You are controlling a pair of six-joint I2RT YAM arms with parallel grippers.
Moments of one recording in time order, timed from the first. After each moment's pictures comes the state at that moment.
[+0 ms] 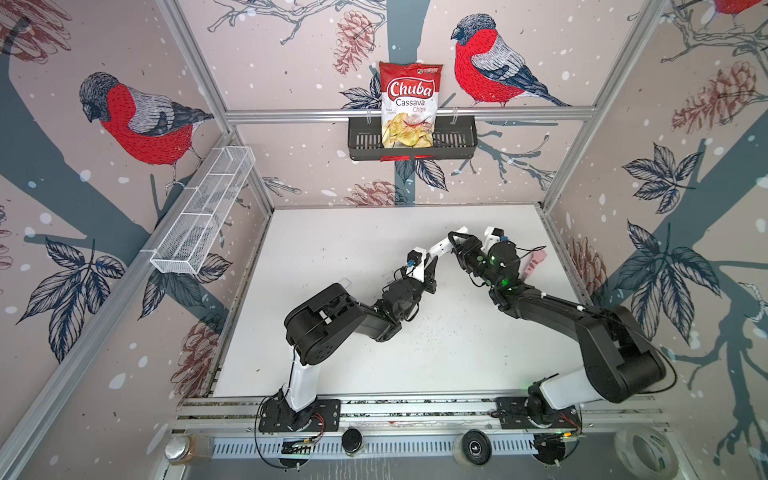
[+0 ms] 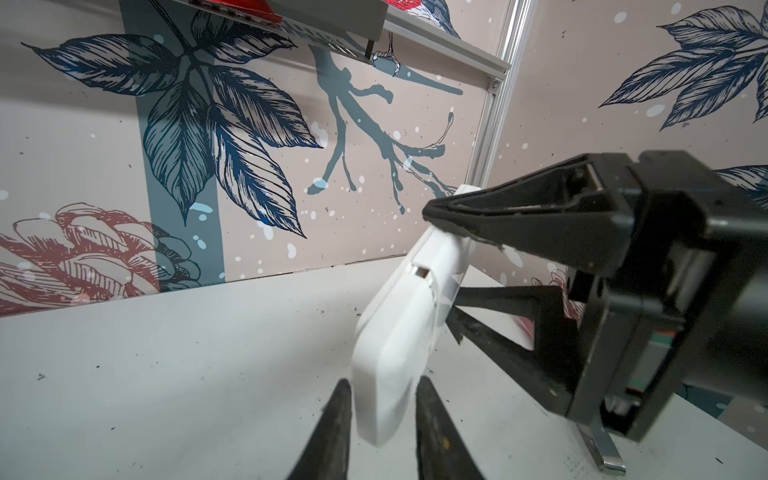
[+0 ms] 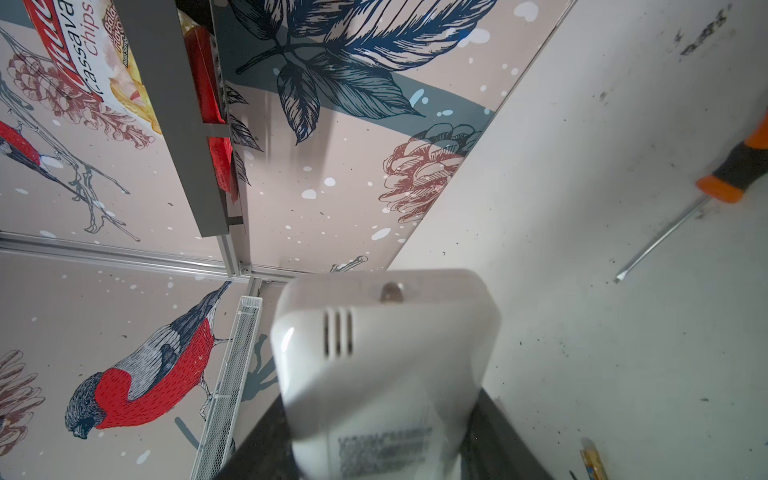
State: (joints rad) left arm -0.88 1.95 0.80 1.27 -0.29 -0.13; right arm 0.43 1.50 0.70 0.66 -0.18 1.23
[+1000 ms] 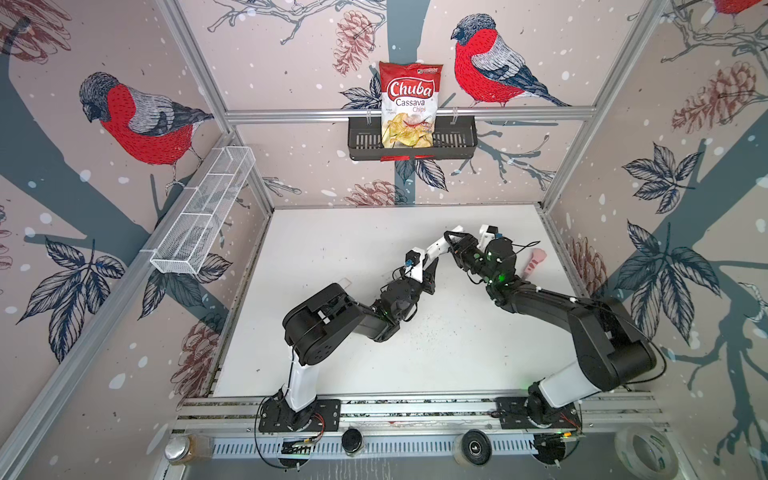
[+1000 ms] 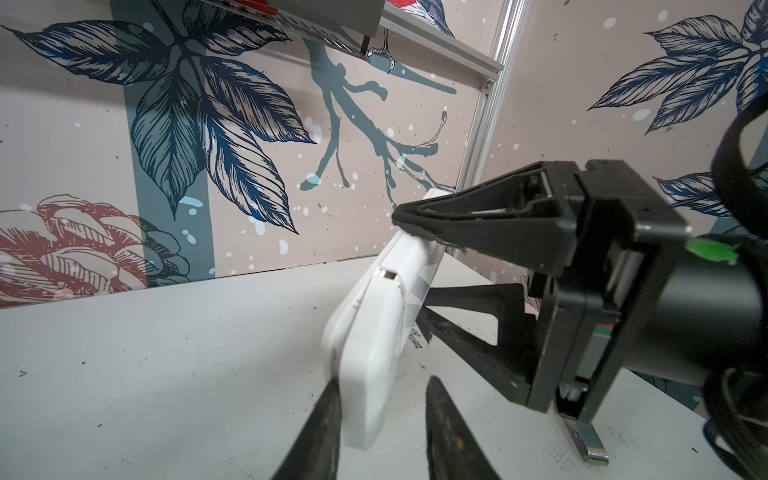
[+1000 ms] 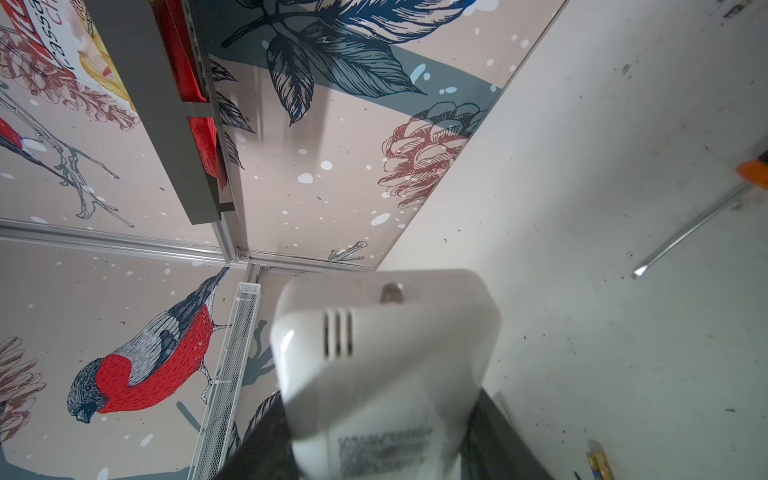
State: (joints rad) left arm -0.87 1.94 0.80 1.27 -0.25 -0.16; right arm 0.42 1.56 0.74 0.67 -0.24 1.23
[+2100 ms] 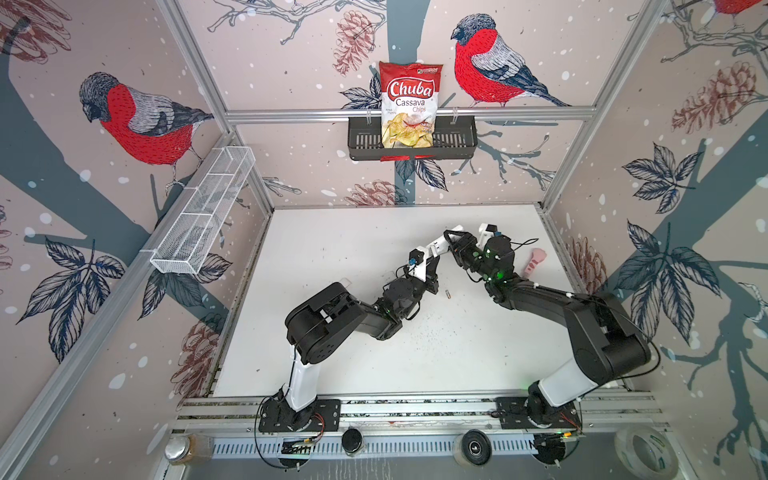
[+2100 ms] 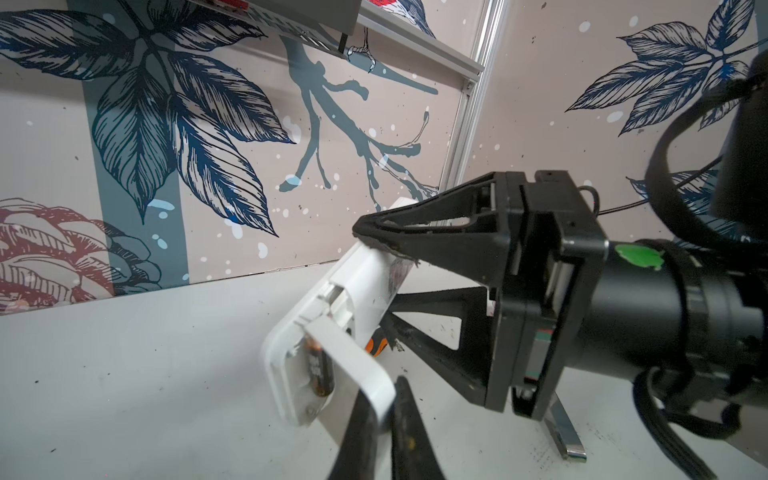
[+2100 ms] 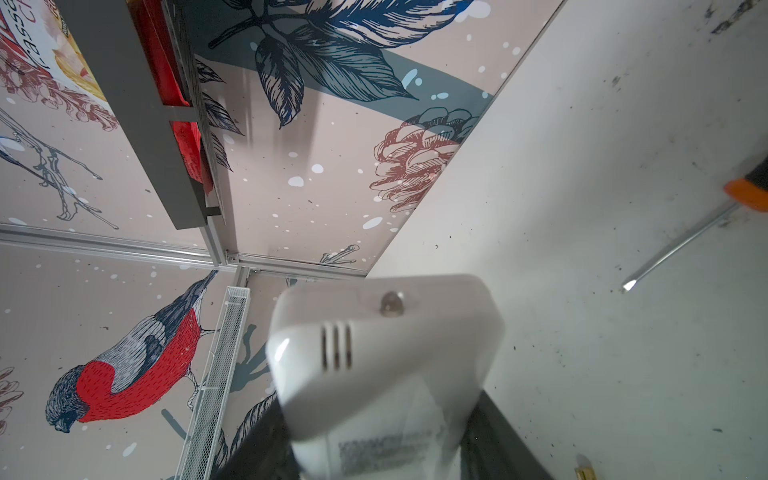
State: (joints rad) left arm -0.87 1.96 0.82 1.26 -0.22 -0.17; right arm 0.41 1.59 0.76 0.66 -0.24 1.21
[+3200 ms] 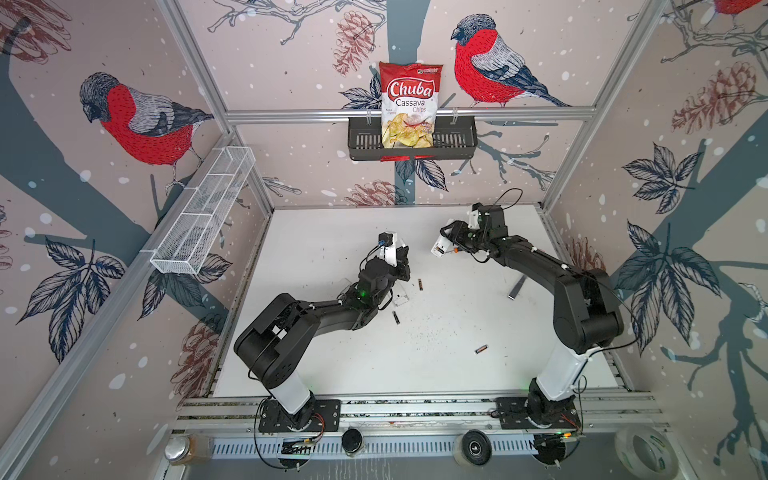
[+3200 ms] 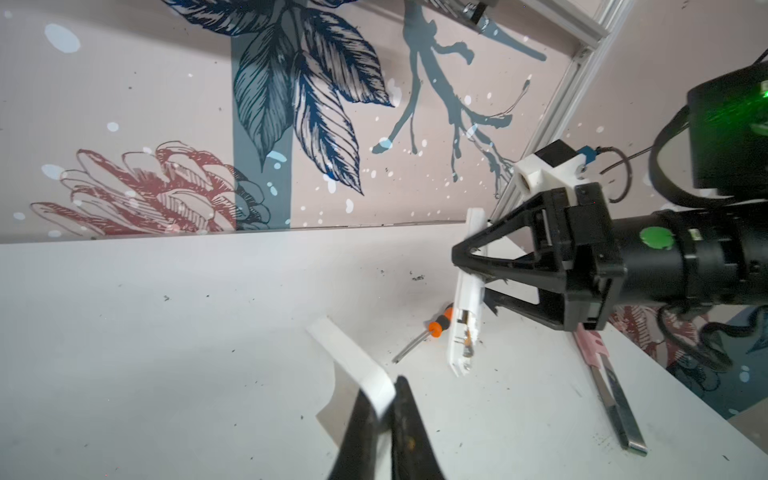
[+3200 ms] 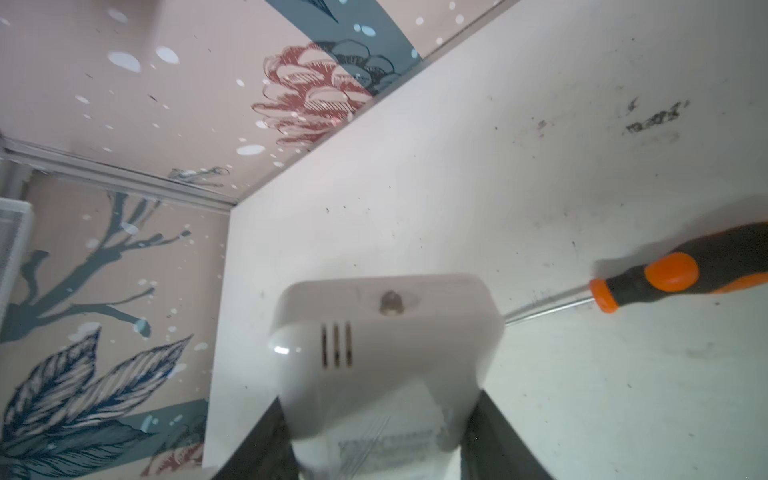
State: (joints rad) left arm -0.67 1.65 0.75 0.79 -0.17 -0.29; right arm 0.33 1.81 1.29 -0.13 -0.38 0.65
